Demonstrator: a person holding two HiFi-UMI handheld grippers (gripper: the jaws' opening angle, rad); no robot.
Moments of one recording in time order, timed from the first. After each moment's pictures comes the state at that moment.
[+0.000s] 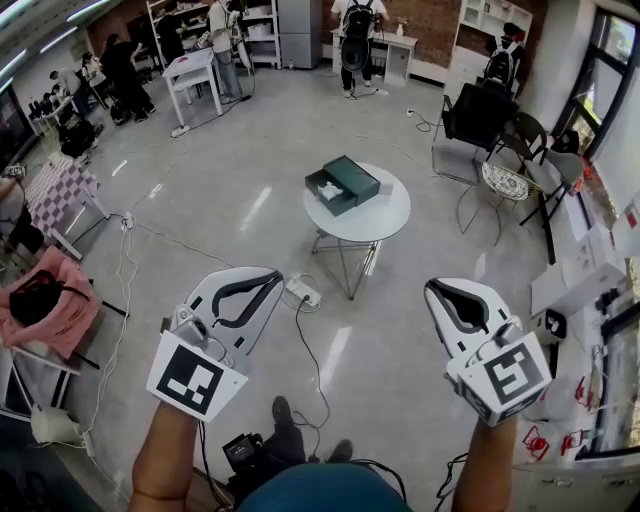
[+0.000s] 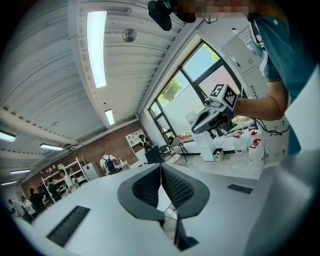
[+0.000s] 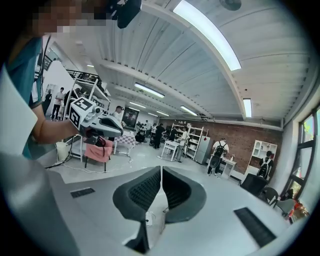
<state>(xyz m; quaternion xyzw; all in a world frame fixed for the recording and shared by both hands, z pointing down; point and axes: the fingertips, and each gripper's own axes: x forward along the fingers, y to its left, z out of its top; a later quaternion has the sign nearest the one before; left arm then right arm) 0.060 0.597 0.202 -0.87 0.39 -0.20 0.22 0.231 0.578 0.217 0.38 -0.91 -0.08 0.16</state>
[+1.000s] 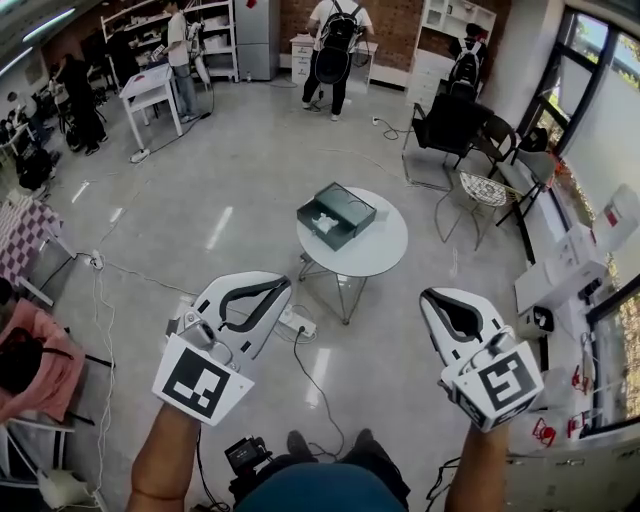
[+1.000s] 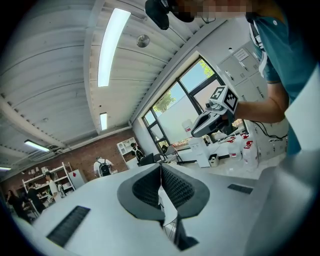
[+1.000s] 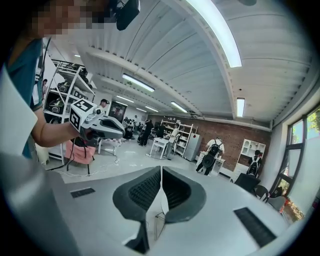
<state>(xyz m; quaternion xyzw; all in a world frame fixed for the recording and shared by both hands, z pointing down) -0.137 0.381 0.188 -0.91 0.31 -0.15 0.23 0.021 0.392 0.199 0.45 -0.87 -0.05 0.18</state>
